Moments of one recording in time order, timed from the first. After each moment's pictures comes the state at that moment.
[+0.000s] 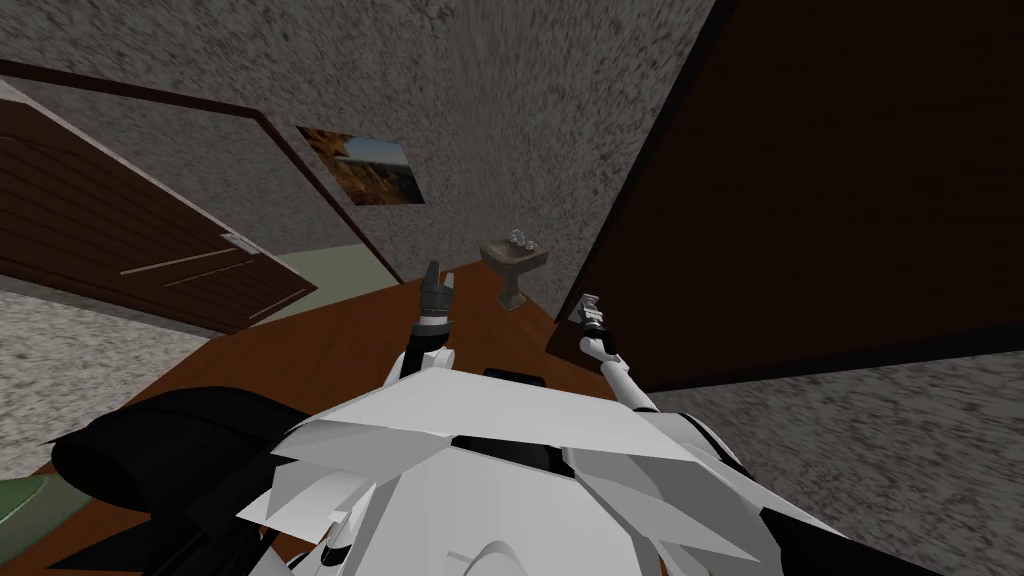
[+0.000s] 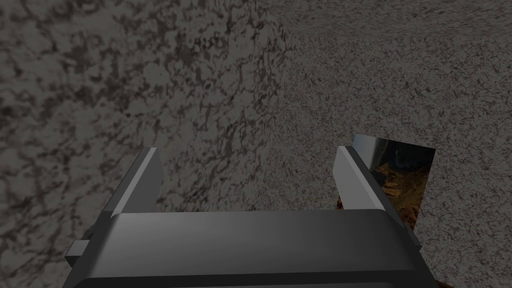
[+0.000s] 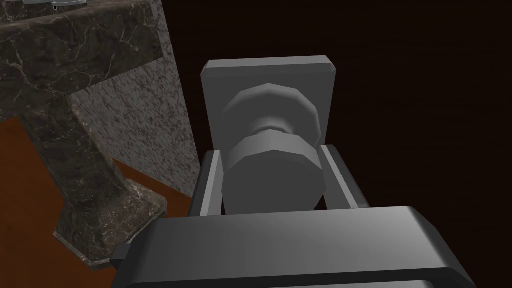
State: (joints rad) arm -0.25 -0.38 0.12 -0.88 -0.74 -0.46 -1.31
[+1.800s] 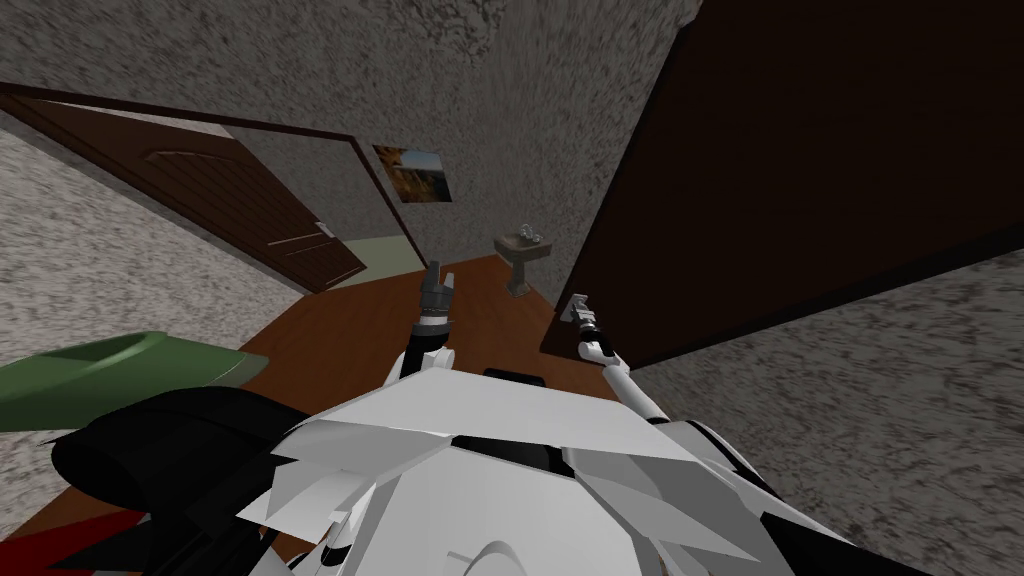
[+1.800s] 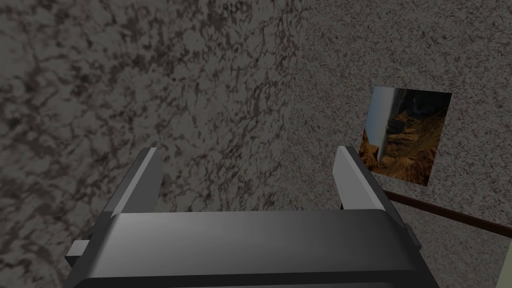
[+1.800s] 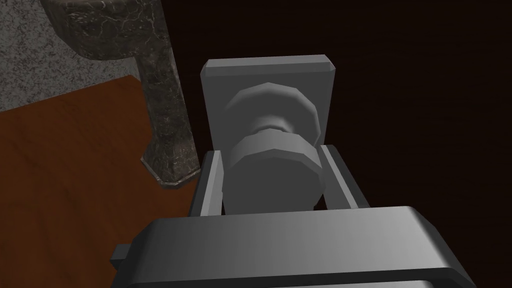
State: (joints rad) arm -0.20 -0.44 0.27 -0.99 -0.69 -0.45 -1.43
